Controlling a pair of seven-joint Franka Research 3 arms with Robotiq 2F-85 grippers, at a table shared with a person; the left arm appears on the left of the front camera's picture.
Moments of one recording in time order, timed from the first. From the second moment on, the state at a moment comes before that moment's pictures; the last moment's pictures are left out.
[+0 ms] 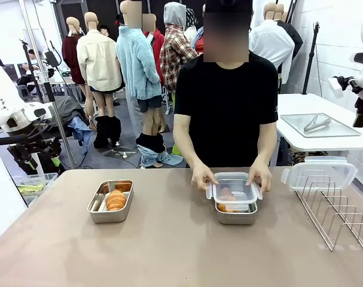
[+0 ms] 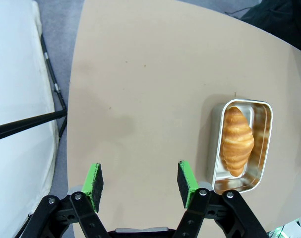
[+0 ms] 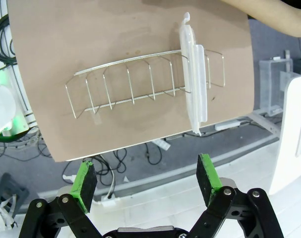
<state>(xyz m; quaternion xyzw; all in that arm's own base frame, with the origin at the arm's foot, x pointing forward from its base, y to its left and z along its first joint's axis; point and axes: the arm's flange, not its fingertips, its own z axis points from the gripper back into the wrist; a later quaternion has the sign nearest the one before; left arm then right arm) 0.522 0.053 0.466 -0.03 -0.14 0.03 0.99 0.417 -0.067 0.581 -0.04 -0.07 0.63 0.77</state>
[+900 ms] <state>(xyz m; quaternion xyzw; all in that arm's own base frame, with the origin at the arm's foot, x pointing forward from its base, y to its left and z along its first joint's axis) 0.522 0.053 0.466 -0.03 -0.14 0.03 0.99 0.417 -0.067 0.581 -0.04 -0.07 0.63 0.77</state>
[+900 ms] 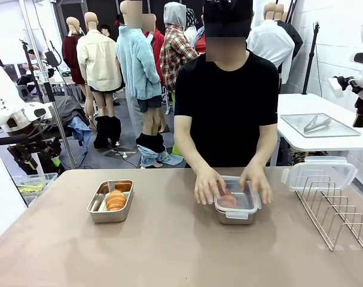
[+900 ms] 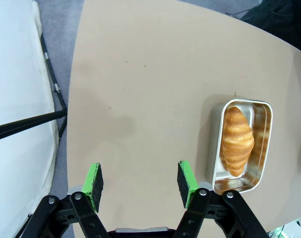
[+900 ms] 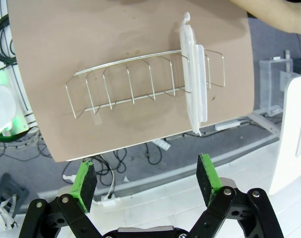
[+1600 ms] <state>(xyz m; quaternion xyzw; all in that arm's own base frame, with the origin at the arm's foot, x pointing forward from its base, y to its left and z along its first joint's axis) 0.522 0.053 0.466 -0.03 -0.14 0.03 0.99 0.417 -0.067 0.581 -0.04 -0.07 0.63 0.77</state>
